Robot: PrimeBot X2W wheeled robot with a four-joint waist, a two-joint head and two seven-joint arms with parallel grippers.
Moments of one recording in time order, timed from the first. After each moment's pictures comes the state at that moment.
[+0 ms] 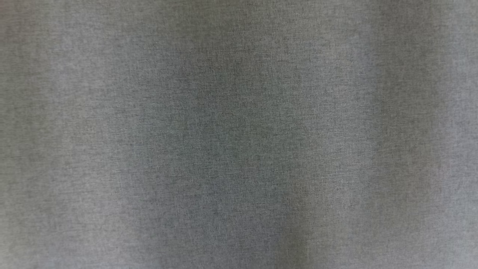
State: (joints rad) left arm -2.04 0.37 -0.60 0.92 -0.74 -0.13 -0.20; right arm -1.95 -0.22 0.34 1.10 0.64 0.13 -0.21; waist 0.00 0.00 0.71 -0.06
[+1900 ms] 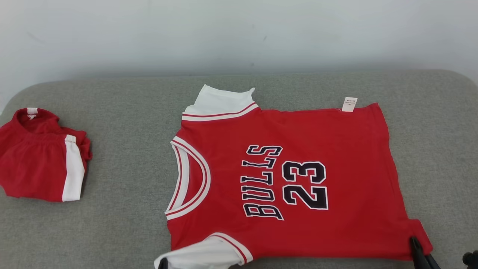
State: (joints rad) left arm 0.23 0.19 -0.36 -0.05 -0.72 0.07 -0.26; right arm 0.09 -0.23 -0.06 0.30 0.65 0.13 -0.01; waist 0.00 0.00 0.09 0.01
